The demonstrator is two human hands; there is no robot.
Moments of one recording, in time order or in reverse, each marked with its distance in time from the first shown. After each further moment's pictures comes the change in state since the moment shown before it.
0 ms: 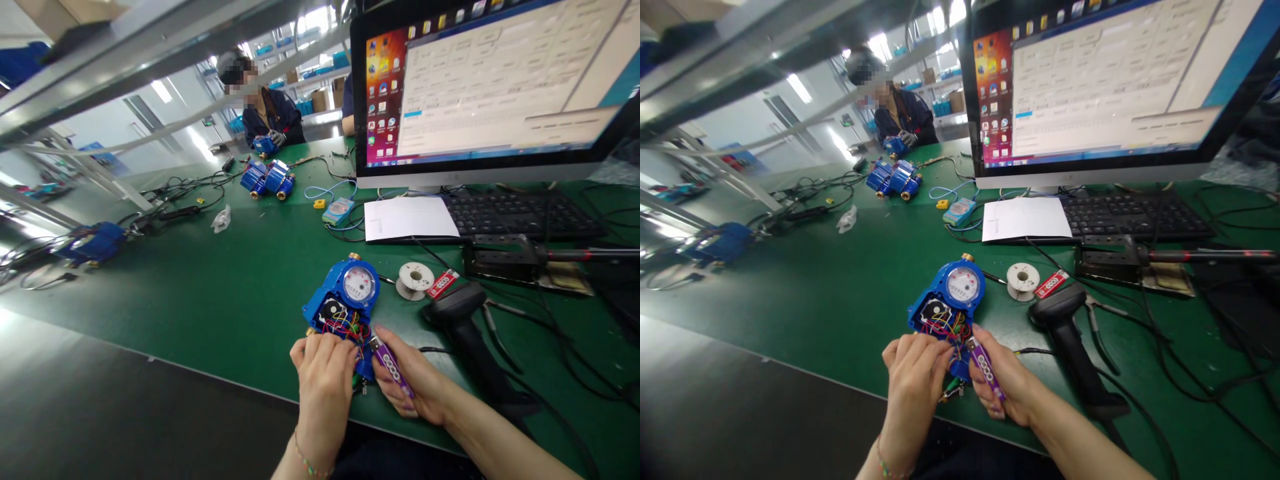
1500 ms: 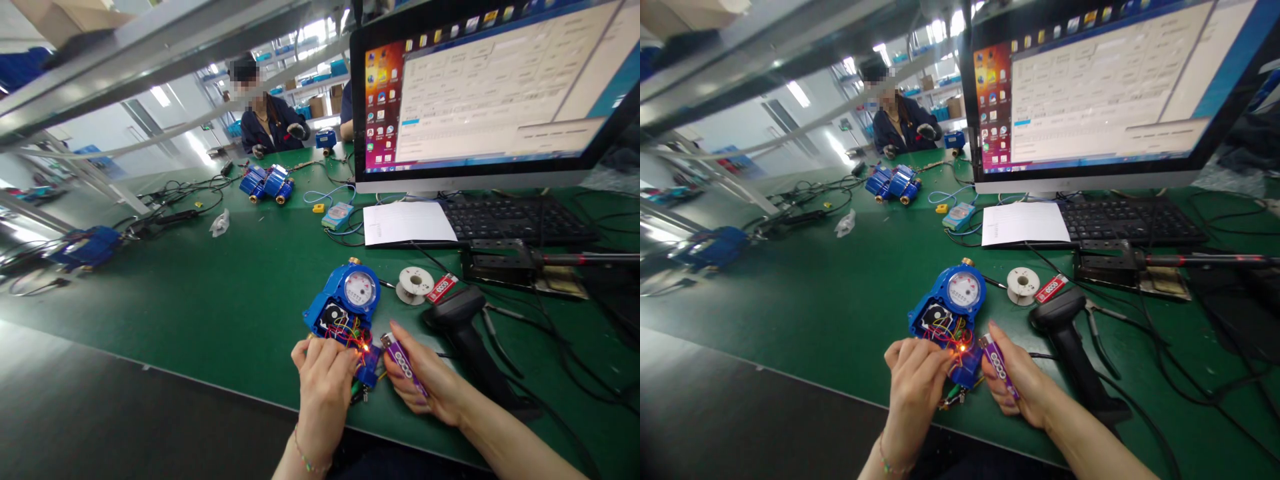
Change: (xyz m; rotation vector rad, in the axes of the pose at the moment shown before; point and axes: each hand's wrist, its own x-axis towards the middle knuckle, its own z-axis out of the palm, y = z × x) left_hand 0.000 -0.009 0.008 -0.100 0.067 0.079; right_hand -0.010 -0.010 -0.008 0.009 0.132 -0.039
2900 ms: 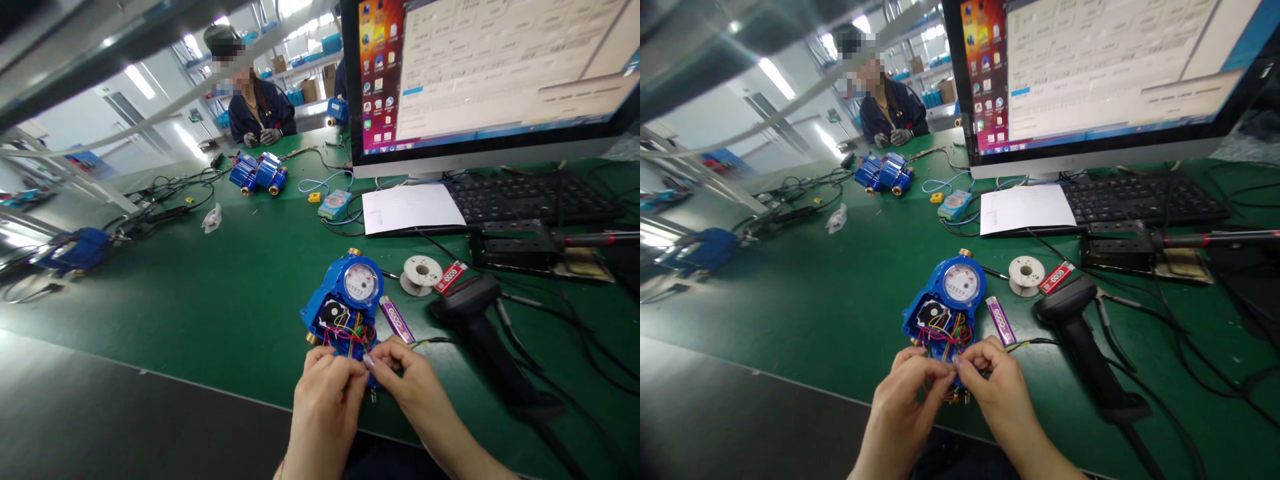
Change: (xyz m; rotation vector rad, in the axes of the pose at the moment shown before) left_hand 0.005 0.009 -0.022 -0.197 -0.224 -0.045; right_hand 0.017 0.033 0.028 -0.436 0.423 -0.808
